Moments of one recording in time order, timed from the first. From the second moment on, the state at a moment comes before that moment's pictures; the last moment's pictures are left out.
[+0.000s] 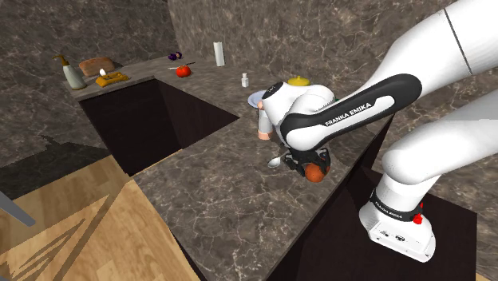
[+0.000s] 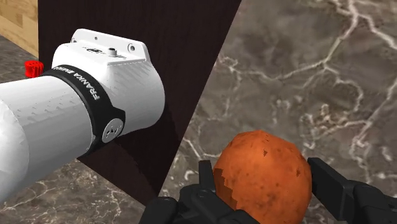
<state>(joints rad) -0.27 -0.54 0.76 -2.71 0.23 1.84 1.39</state>
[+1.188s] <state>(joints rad) -0.25 -0.62 0.71 -2.65 0.22 1.72 1.36</state>
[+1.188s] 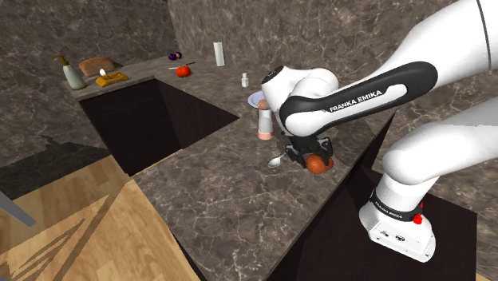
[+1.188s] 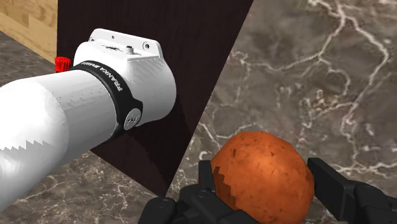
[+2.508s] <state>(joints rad) -0.27 -0.69 0.59 -2.47 0.14 1.46 1.29</state>
